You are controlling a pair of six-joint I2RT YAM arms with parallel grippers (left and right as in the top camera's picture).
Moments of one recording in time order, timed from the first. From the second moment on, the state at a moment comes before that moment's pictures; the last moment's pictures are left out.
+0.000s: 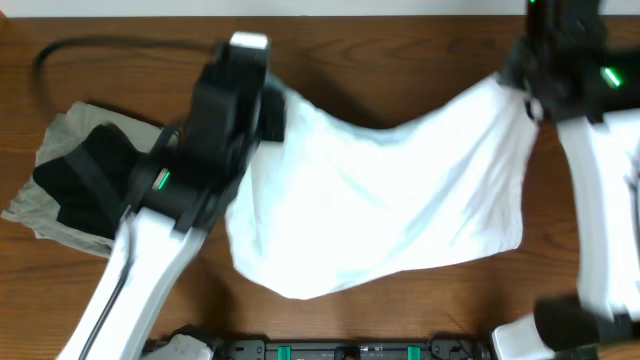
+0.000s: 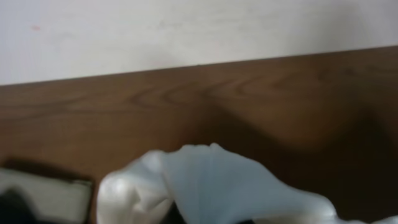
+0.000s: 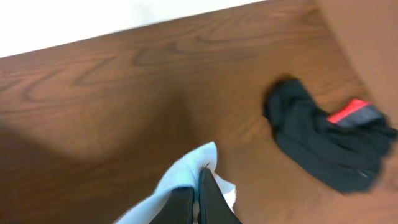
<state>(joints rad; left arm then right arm) -0.43 1.35 1.49 -0.73 -0.23 -0.19 0.14 1.71 2.03 -1.24 0.41 0.35</state>
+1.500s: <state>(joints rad) -0.24 1.61 1.52 -1.46 0.12 -0.03 -0.19 1.70 1.61 -1.52 0.11 0.22</state>
